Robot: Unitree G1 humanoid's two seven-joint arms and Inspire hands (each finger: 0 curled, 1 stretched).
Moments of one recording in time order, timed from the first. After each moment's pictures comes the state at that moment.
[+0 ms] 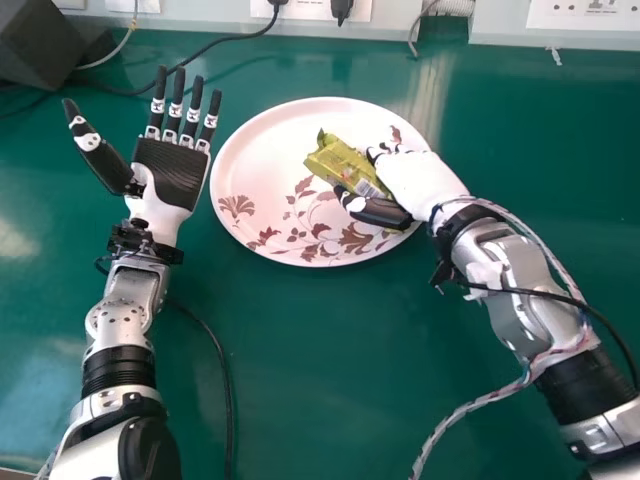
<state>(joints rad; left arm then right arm) -0.68 0.07 0.60 0.68 -0.95 0.27 -0.69 -0.56 -0.47 0.34 0.13 -0.85 0.04 0.25</state>
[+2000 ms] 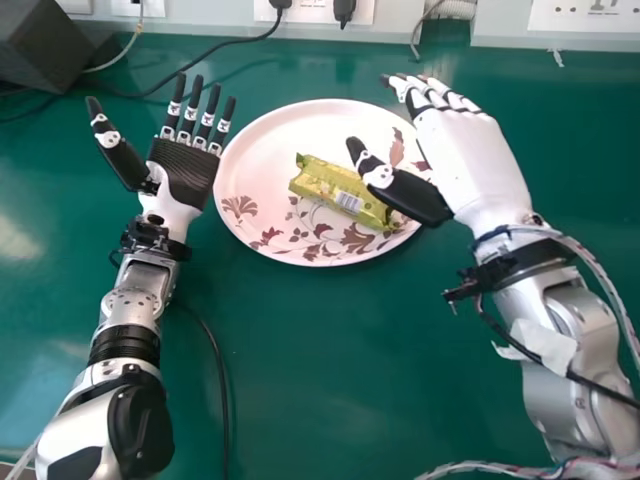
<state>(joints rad) -0.79 0.13 0.62 0.96 -0.85 0.16 -0.80 -0.21 -0.38 0.15 -0.55 -0.91 0.18 0.20</state>
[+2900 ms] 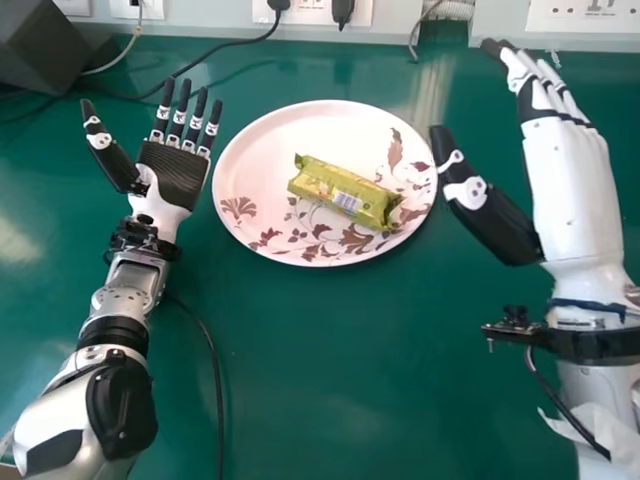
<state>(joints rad) -0.85 0.20 0.66 1.12 -0.84 0.12 -0.86 0.06 -0.30 -0.08 -0.67 -0.65 -0.09 -0.07</state>
